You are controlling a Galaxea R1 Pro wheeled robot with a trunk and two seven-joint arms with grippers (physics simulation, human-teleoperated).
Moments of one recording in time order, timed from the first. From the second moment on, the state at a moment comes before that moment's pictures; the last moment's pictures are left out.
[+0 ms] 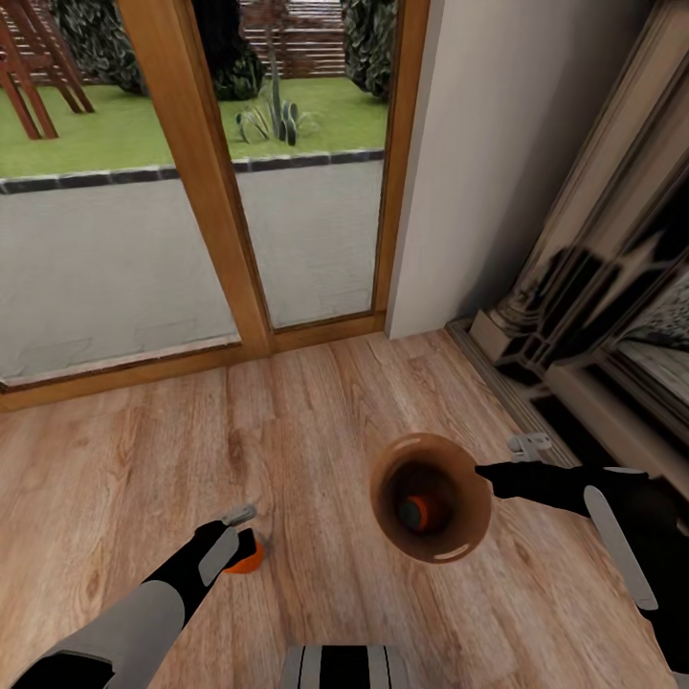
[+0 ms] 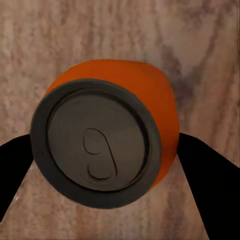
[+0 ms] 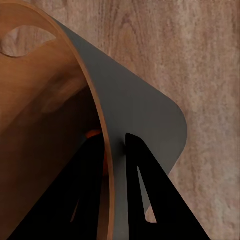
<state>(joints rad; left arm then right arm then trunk) -0.73 -0.01 -0.15 -0.38 0.60 0.40 0.38 -0.44 -0.33 -0.03 -1.61 -0.27 1.04 0.45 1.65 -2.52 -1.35</state>
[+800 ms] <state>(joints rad) -0.64 0.00 -0.15 -0.57 0.60 0.42 0.31 -0.44 -0.33 -0.03 -1.60 -0.27 1.04 0.45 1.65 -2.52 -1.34</state>
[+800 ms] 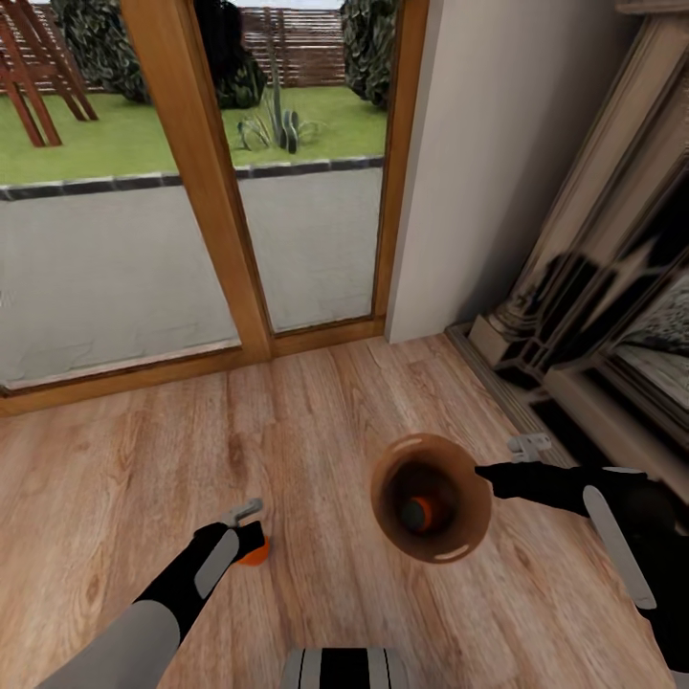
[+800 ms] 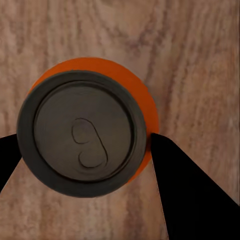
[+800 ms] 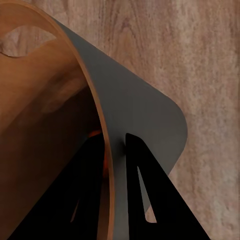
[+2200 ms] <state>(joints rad) -0.37 -0.15 -0.39 -1.61 0.73 0.76 0.27 -0.47 -0.28 -0.02 -1.40 -0.26 1.04 0.31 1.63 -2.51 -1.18</state>
